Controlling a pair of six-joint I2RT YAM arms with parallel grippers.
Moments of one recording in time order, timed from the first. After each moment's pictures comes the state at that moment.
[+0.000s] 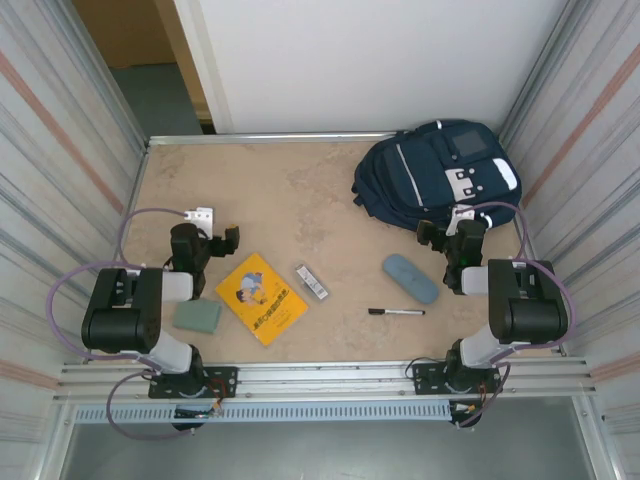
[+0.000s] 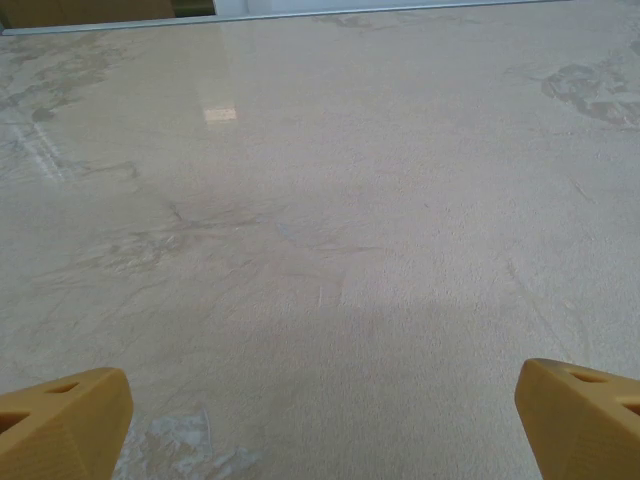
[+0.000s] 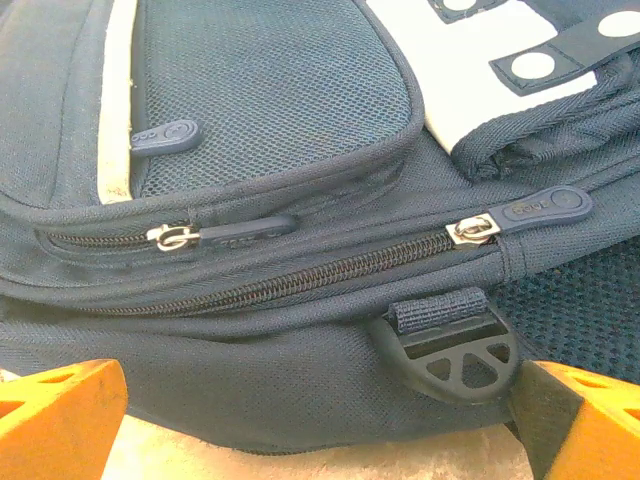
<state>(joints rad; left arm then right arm) -0.02 1.52 0.39 0.70 0.04 0.06 -0.04 1.55 0.40 0.69 0.00 0.11</state>
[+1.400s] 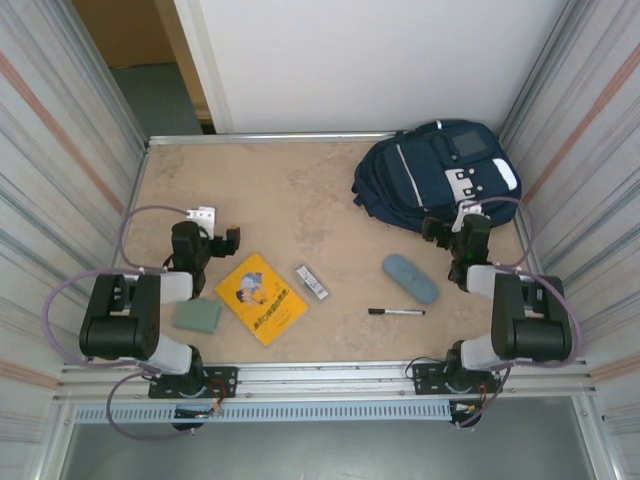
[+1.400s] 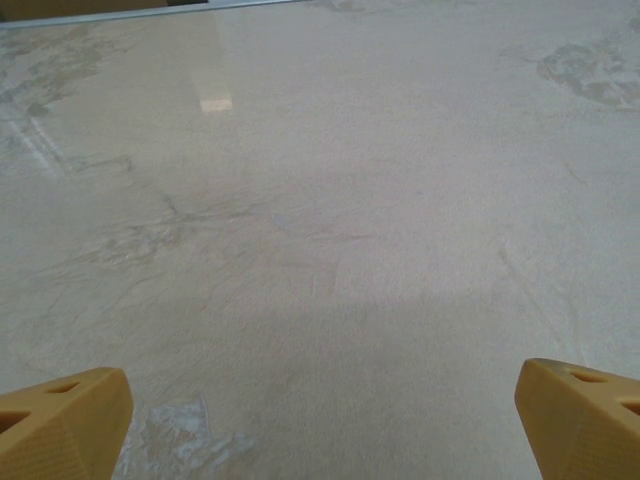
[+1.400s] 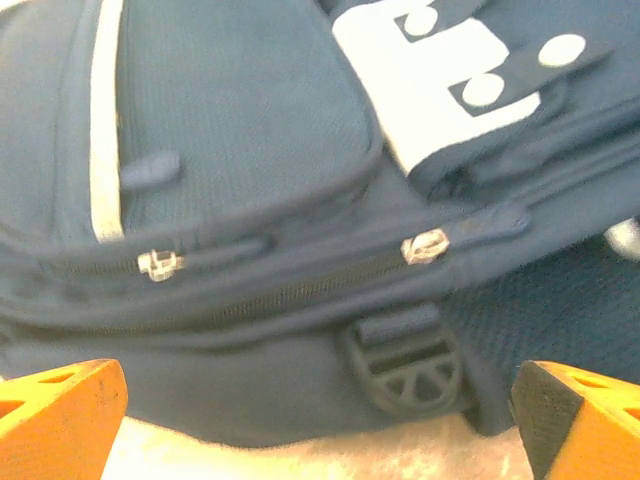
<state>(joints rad) -0.06 1.45 0.43 0.56 0.01 0.08 -0.08 1.40 0.48 0.44 0.00 0.14</state>
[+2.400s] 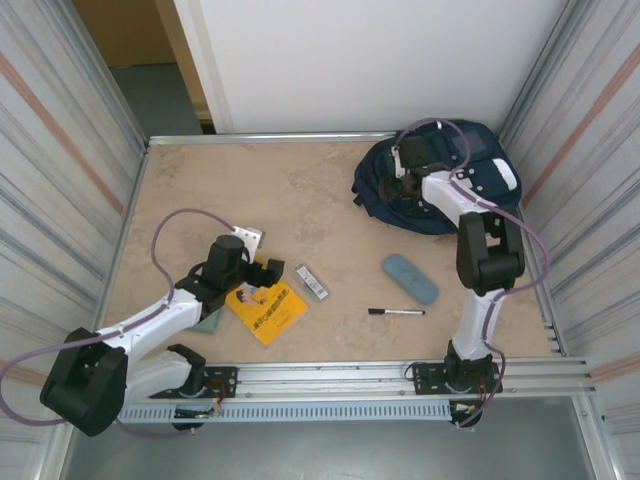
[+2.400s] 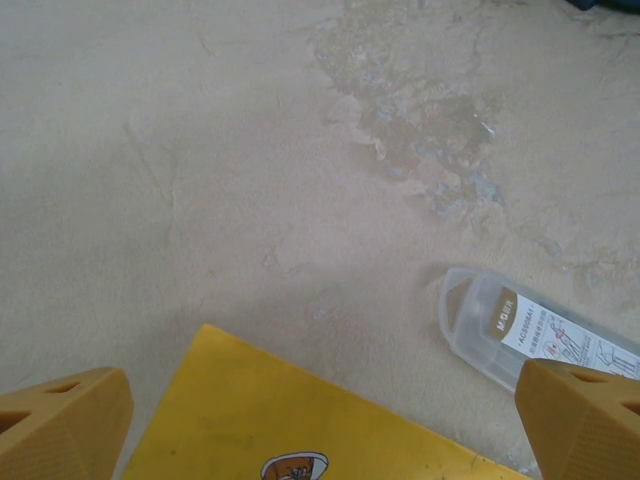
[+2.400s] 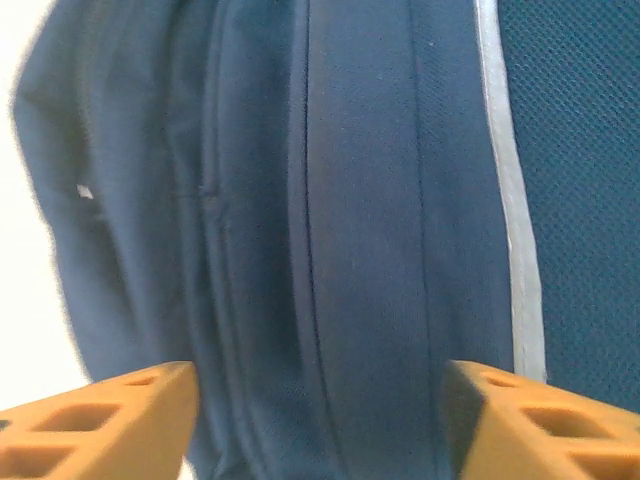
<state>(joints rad) -0.51 1.10 0.45 -0.01 -0.04 -0.11 0.24 1.97 1.50 -0.51 0.12 0.05</state>
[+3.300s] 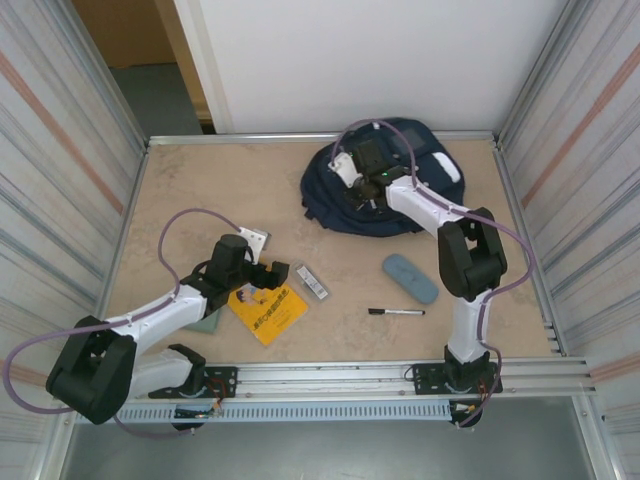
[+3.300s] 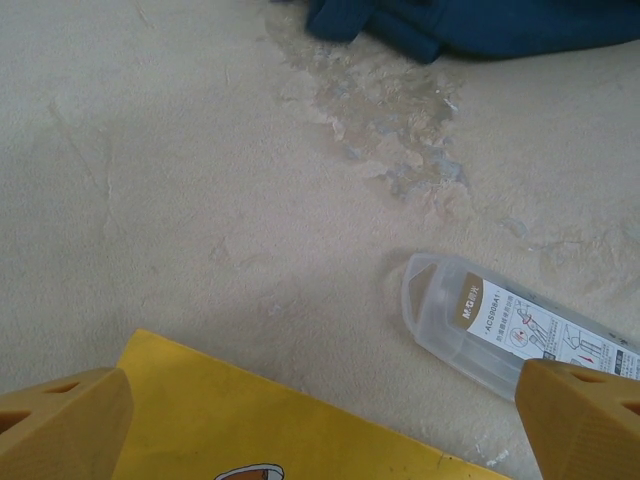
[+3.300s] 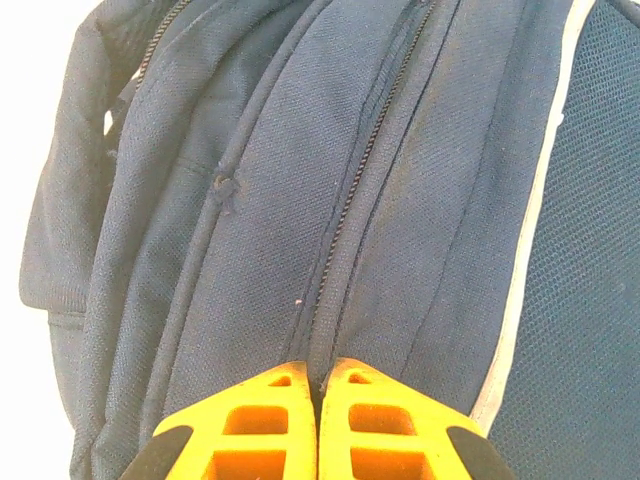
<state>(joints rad) -0.51 1.17 0.45 0.03 0.04 -0.11 0.51 1.96 1.54 -0.45 0.02 -0.39</state>
